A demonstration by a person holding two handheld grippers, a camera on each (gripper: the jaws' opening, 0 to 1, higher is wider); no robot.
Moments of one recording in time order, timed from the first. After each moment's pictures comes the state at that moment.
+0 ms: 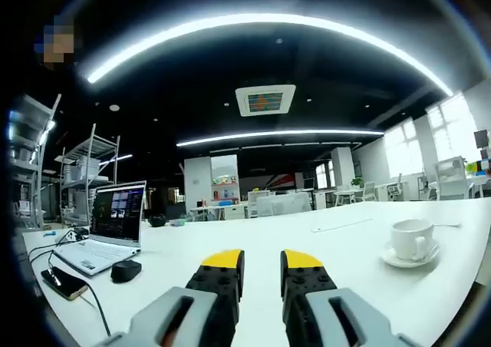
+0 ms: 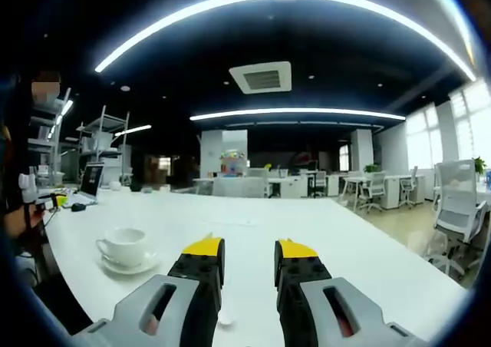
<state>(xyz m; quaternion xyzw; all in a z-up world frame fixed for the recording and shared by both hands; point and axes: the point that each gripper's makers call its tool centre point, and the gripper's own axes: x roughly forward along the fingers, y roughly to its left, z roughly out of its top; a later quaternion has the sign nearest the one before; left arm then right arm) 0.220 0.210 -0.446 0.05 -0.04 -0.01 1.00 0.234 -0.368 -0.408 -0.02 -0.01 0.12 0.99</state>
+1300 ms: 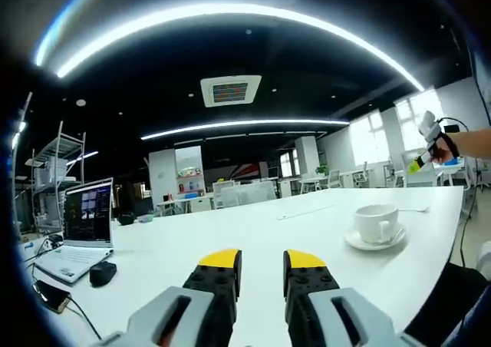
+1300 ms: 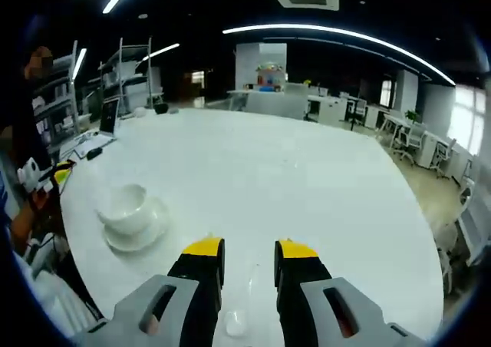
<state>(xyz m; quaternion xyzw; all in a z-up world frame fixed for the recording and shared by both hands) 0.212 0.187 -0.459 0.07 0.00 -0.12 0.99 0.325 -0.309 -0.460 -0.09 0.28 0.22 0.93</state>
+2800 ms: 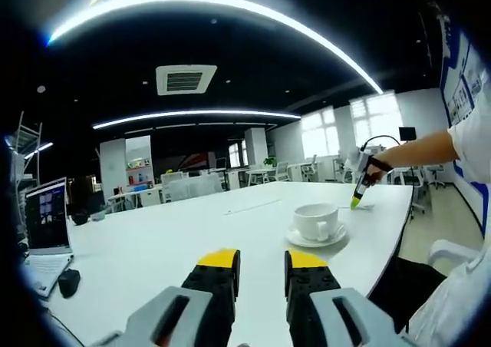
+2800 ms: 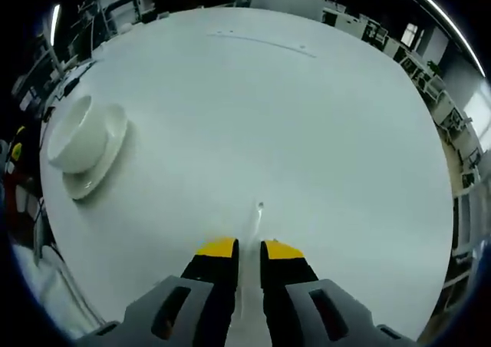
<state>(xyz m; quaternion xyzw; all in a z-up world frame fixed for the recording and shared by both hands) 0.177 0.143 -0.454 0.07 0.04 -0.27 0.96 0.327 -0.315 -0.571 -0.15 0.51 0.20 0.82</state>
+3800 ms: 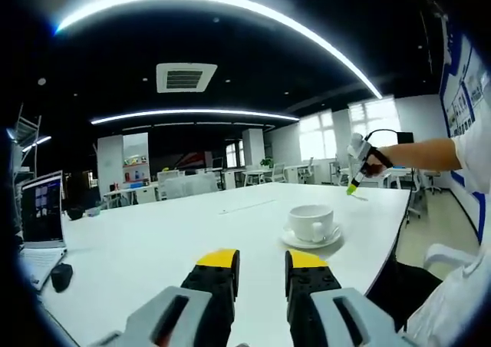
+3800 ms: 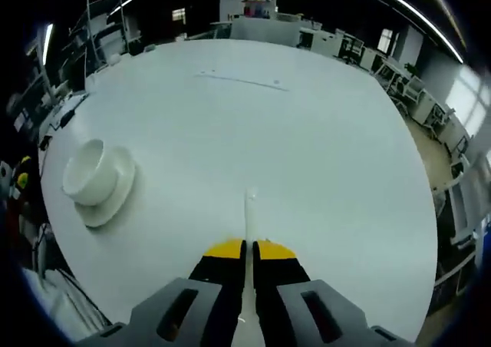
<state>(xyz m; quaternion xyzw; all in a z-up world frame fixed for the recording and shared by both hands) 0.179 0.137 -0.458 0.06 0.04 -0.27 0.96 0.330 -0.323 -0.507 -0.12 0.43 0.16 0.88</state>
